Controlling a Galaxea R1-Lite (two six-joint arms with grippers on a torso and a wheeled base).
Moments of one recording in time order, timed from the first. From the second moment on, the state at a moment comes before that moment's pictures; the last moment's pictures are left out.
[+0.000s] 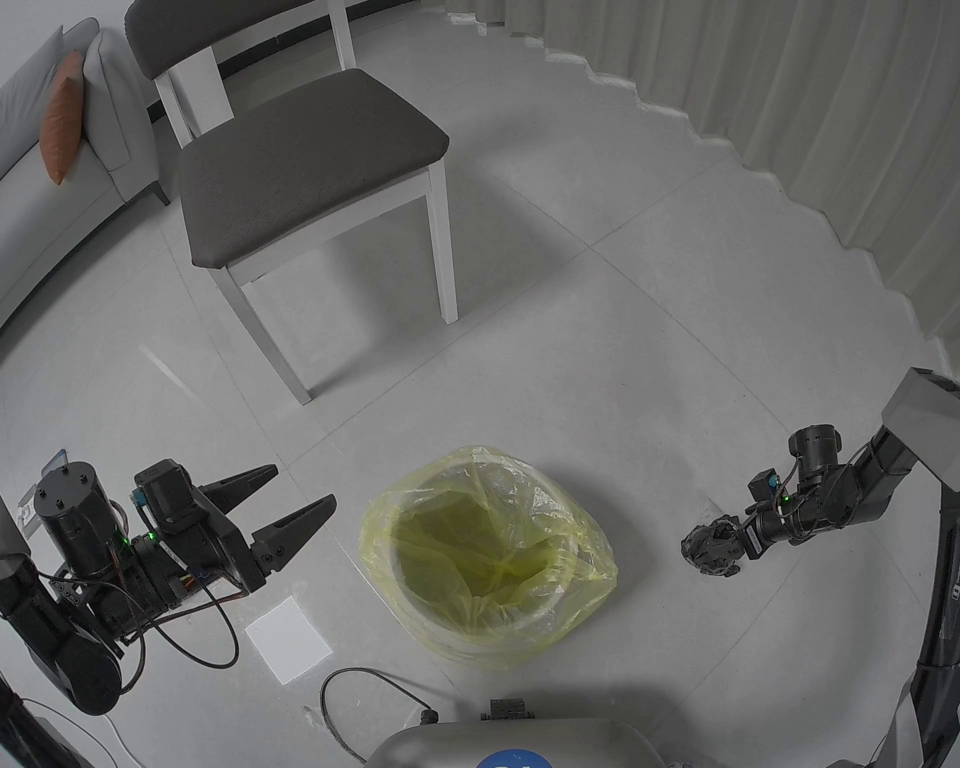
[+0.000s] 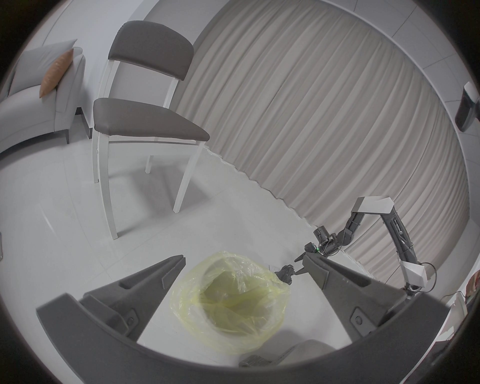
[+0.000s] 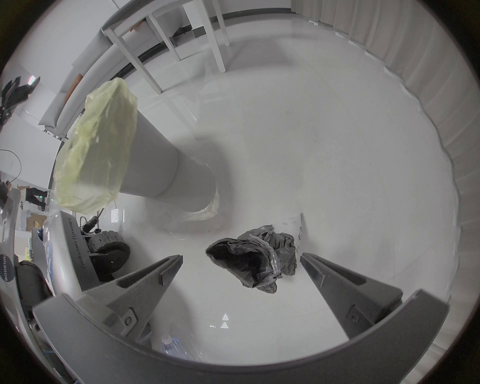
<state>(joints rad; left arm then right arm) -0.21 1.74 -0.14 -1.55 -0.49 -0.18 -0.10 2.39 -1.06 -0.40 0.31 -0.56</state>
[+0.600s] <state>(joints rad) -0.27 1.73 -0.16 -1.55 -0.45 -0.16 -0.10 2.53 -1.26 -0.33 0.31 -0.56</state>
